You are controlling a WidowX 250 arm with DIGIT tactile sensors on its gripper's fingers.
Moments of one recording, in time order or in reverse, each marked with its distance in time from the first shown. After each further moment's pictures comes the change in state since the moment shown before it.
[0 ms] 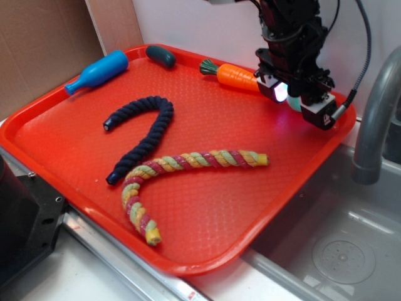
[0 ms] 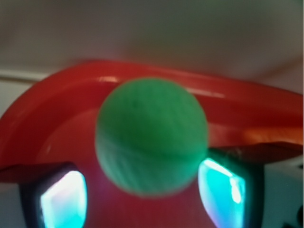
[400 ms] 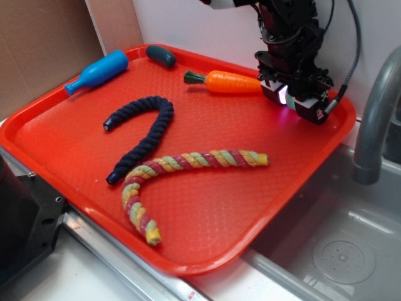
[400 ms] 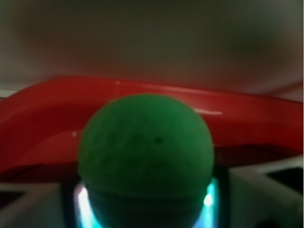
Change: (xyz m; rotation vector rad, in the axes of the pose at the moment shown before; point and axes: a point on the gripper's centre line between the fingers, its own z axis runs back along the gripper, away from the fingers) arm 0.003 0.009 0.000 -0.009 -0.013 0.035
